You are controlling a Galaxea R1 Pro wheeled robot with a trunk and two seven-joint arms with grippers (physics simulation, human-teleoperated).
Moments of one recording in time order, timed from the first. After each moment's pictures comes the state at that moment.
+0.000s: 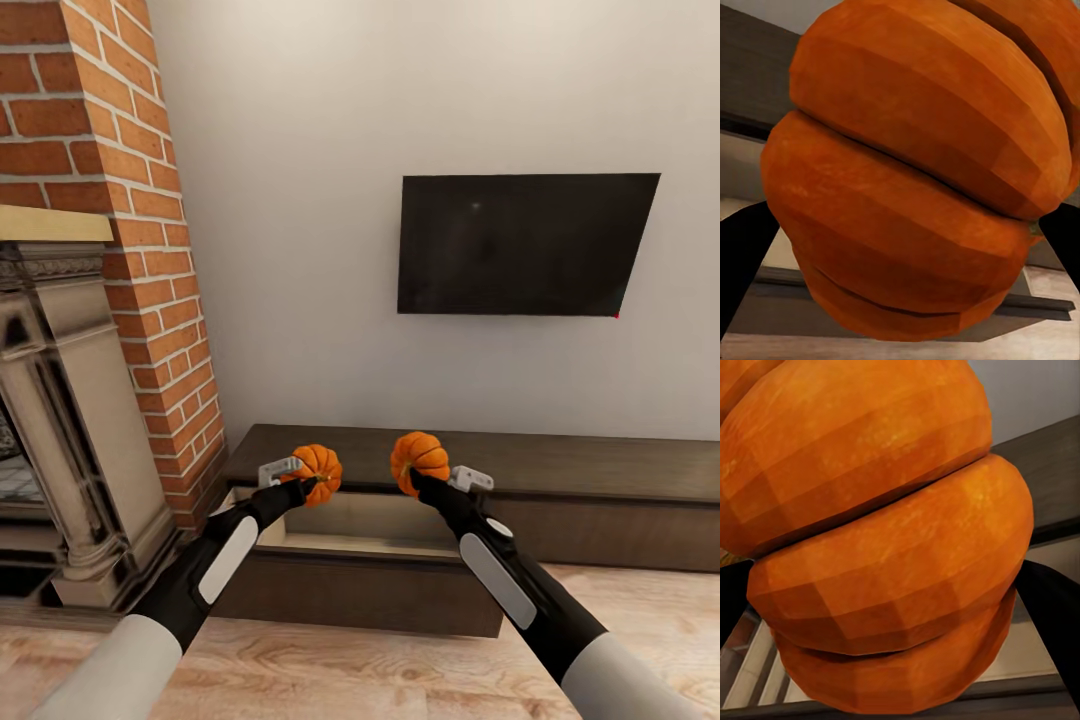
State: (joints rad) left arm -0.64 0.04 -0.31 -0.94 0.67 0.34 0.09; right arm -0.59 -0.13 0.54 -1.08 -0.90 0.09 -0.35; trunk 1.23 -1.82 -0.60
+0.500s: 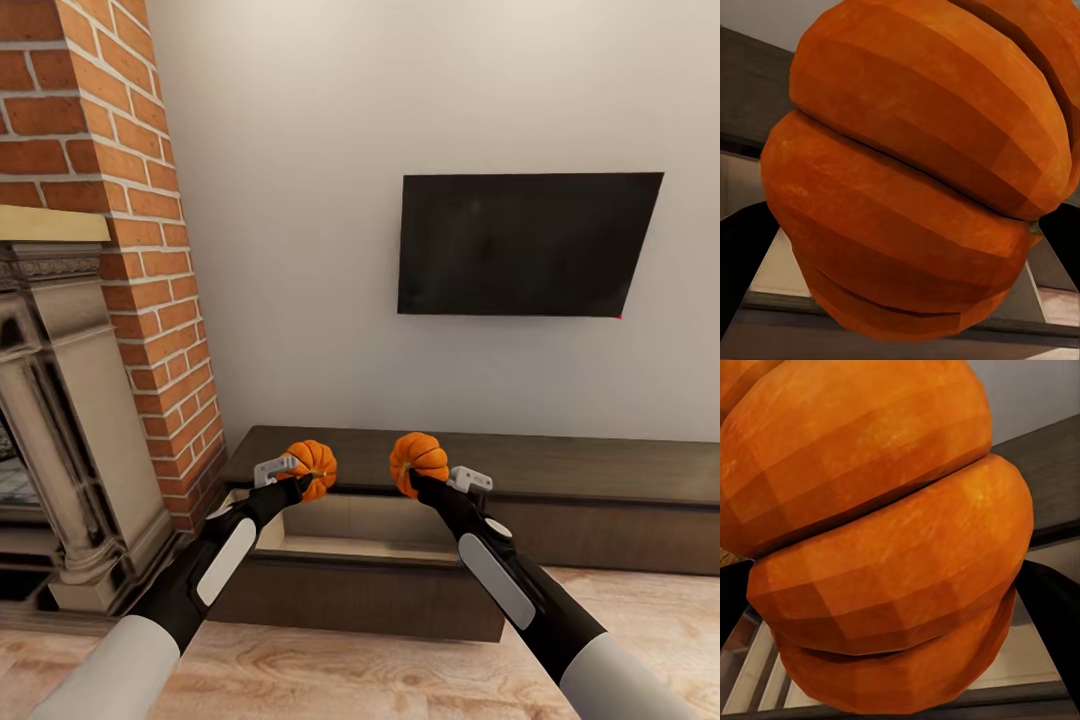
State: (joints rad) left arm -0.63 0.05 -0.31 -0.92 0.65 0.28 0.08; right arm -0.59 -0.13 0.54 -1.08 -0.90 0.09 -0.35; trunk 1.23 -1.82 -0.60
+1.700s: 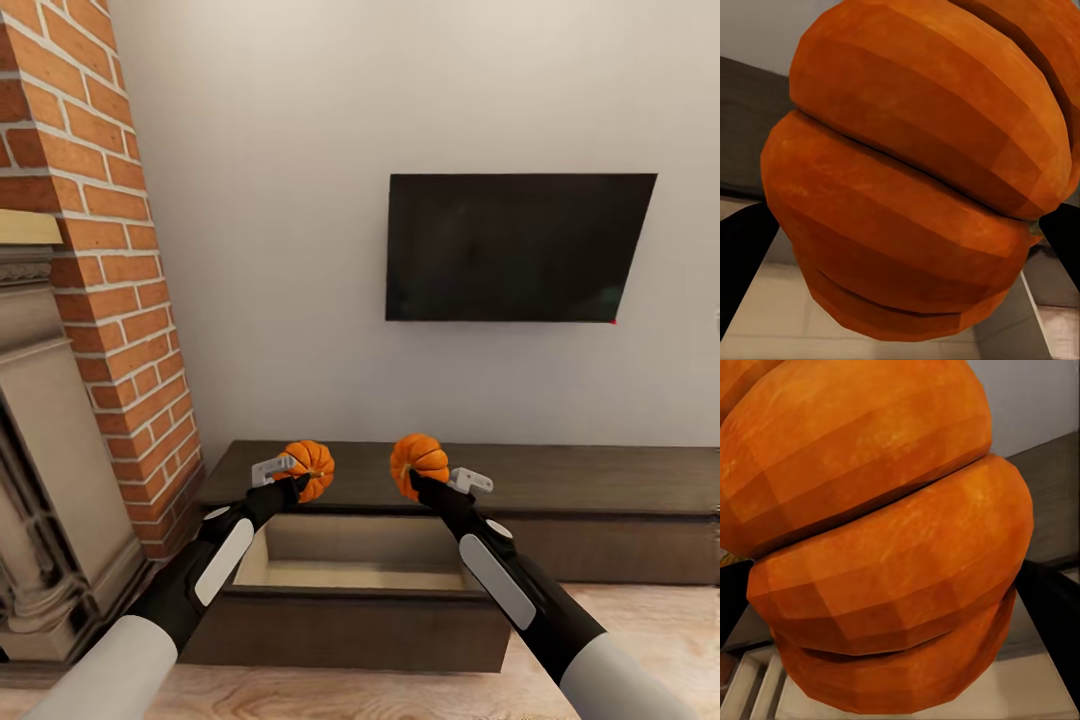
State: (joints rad) left arm -0.63 0.06 -0.31 -0.92 0.65 0.27 0.08; right arm -0.59 -0.13 0.54 -1.07 -0.91 0.09 -0.34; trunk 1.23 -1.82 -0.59
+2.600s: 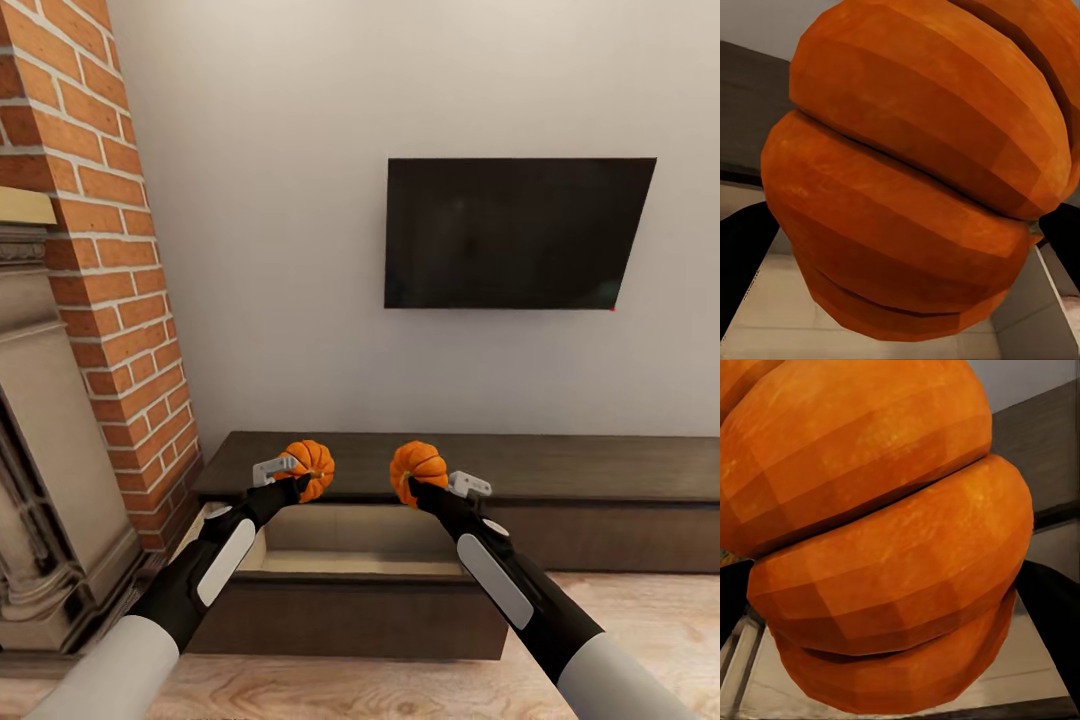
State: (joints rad) left arm -0.63 0.05 -0.31 -0.93 0.61 0.28 0.09; right arm -0.59 -0.12 0.54 -1.07 -0.92 0.15 -0.39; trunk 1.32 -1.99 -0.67
